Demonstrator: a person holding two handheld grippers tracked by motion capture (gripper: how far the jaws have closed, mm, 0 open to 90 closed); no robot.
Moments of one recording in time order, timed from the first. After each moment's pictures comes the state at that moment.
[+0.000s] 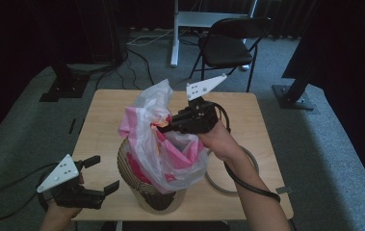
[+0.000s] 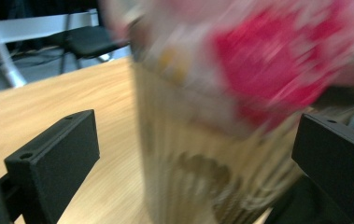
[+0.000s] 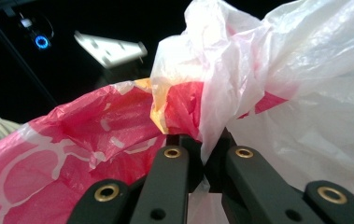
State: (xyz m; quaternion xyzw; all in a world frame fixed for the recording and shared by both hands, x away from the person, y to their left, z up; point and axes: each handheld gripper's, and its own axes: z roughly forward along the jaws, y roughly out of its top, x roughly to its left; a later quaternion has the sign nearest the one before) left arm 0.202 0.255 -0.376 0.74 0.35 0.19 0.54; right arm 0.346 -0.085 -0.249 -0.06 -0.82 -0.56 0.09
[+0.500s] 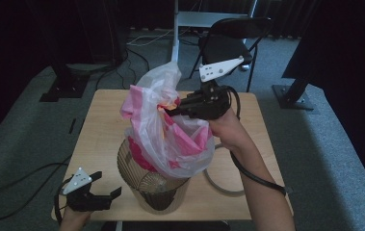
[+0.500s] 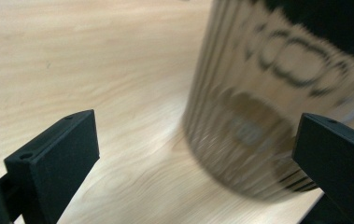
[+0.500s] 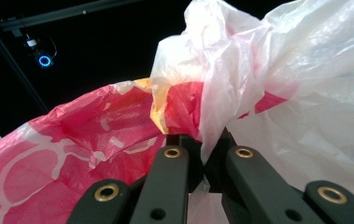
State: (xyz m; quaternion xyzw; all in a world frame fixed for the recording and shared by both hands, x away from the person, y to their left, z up) left arm 0.219 0.263 -0.475 0.75 0.44 0.18 0.47; right arm 0.351 -0.103 -0.209 -0.06 -0.80 -0.60 0.07
